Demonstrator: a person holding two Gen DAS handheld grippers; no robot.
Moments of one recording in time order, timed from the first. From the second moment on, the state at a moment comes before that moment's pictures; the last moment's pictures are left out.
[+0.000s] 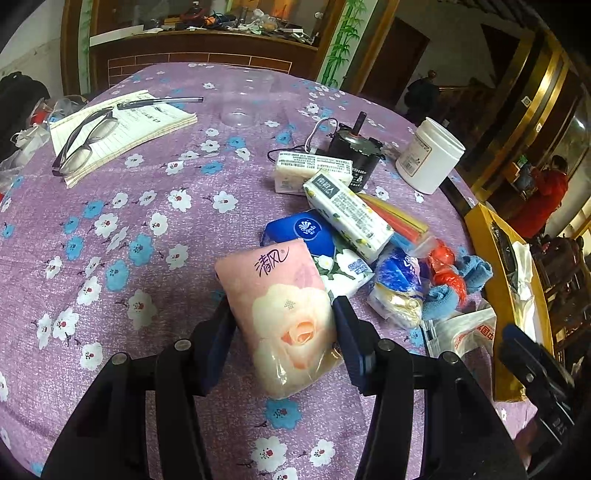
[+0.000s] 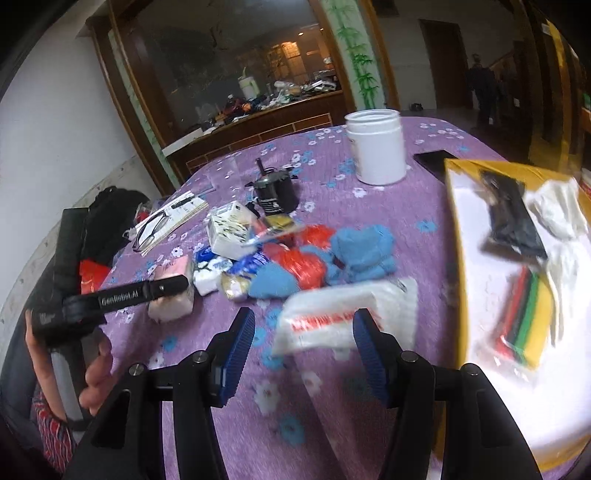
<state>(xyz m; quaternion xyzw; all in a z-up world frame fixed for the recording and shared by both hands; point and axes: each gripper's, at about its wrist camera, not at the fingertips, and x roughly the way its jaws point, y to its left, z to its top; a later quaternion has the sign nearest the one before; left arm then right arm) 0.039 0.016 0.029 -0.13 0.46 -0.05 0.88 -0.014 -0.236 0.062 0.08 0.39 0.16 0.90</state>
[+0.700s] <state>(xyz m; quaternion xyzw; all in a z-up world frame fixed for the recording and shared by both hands) 0.028 -0.005 0.040 -0.09 0.42 -0.08 0.90 0.039 -0.199 0.051 0.03 0.39 0.15 0.91</state>
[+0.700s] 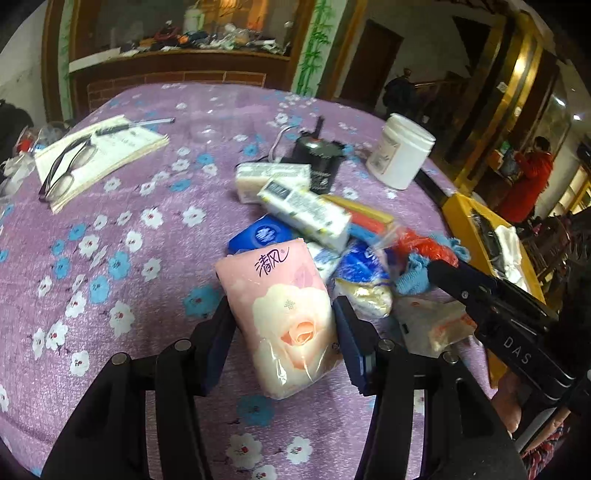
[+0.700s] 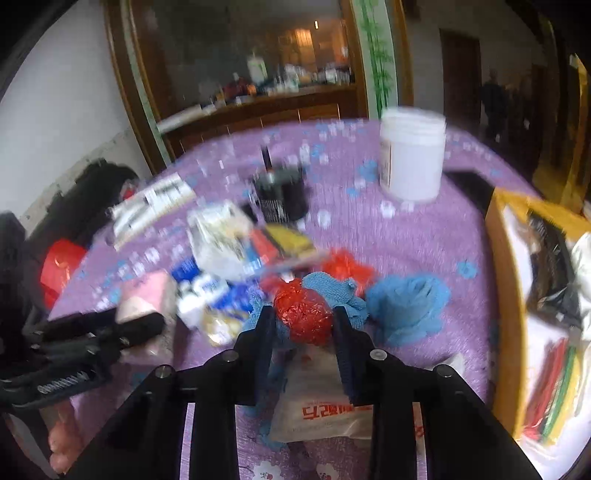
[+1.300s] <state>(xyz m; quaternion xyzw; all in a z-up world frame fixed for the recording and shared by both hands) 0.004 -0.040 0.059 -0.01 0.34 -0.10 0.94 0.020 -0.213 0.076 0.07 0.34 0.18 0.92</state>
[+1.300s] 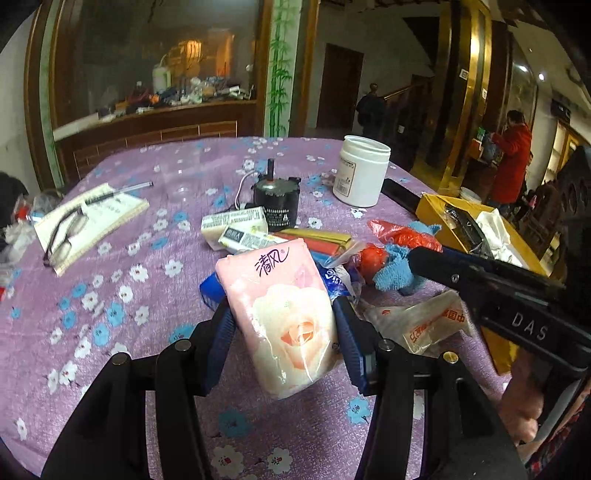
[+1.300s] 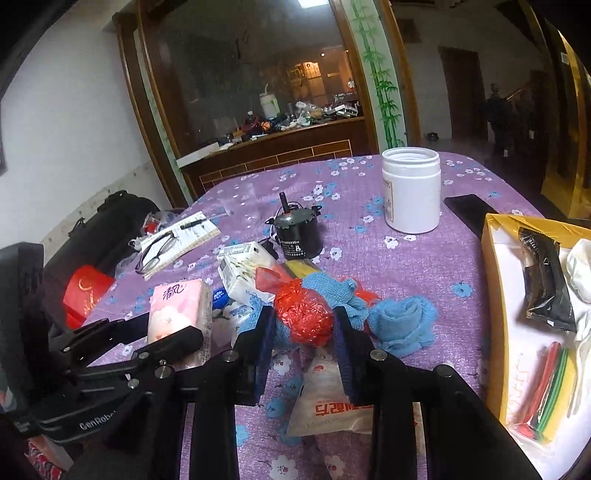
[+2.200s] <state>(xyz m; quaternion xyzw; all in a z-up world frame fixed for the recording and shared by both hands) -0.013 -0.065 0.063 0.09 0.27 -0.04 0.96 0.007 -0.231 0.087 0.08 0.29 0.15 0.94</state>
